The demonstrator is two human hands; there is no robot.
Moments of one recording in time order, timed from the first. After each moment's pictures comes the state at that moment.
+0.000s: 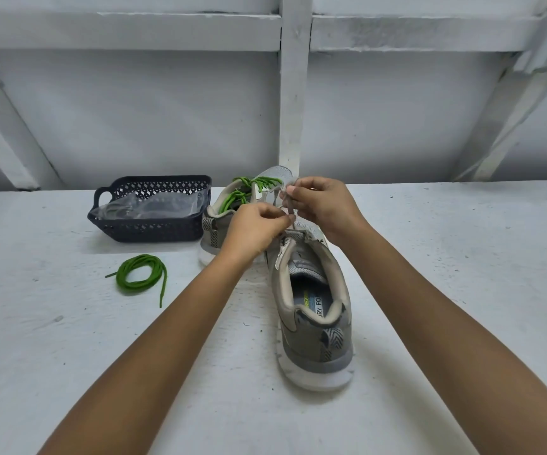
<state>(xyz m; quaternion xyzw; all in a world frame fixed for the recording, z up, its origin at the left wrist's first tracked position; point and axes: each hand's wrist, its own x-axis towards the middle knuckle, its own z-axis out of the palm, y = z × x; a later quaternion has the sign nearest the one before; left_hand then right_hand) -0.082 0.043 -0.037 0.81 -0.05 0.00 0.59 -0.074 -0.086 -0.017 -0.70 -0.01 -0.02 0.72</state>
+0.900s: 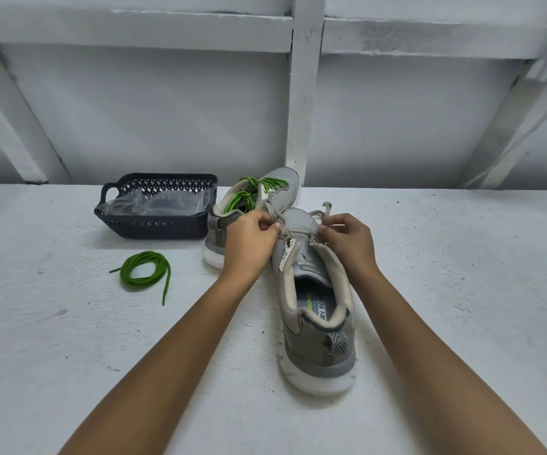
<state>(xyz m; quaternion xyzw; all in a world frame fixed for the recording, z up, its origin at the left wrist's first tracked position) -0.082 0.048 -0.065 0.85 0.00 0.12 0.51 -0.087 -0.110 -0.076 -0.77 0.12 -0.14 0.61</state>
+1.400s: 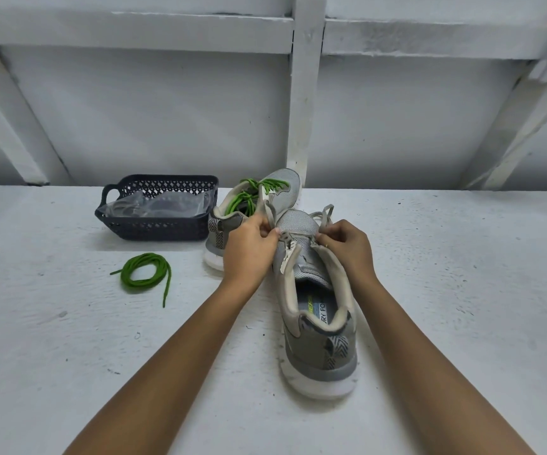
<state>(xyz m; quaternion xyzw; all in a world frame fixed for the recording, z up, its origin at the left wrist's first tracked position) -0.090 0.049 -0.066 0.88 0.00 0.13 0.45 -0.084 -0.112 -0.093 -0.79 0.09 -0.15 0.58</state>
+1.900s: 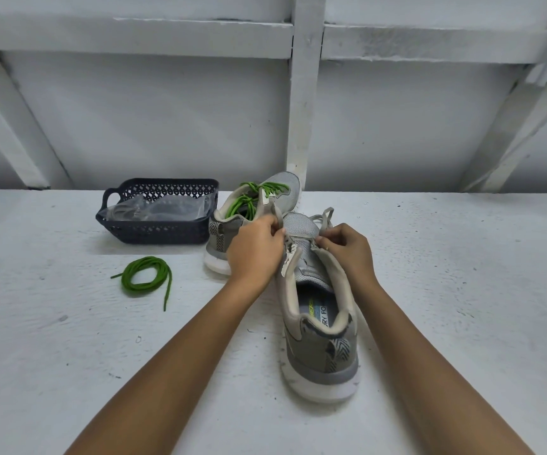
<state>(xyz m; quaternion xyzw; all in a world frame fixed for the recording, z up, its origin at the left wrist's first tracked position) -0.085 0.040 -0.061 0.93 0.00 0.15 0.32 -0.082 -0.113 -0.096 -0.78 0.08 -0.15 0.59</state>
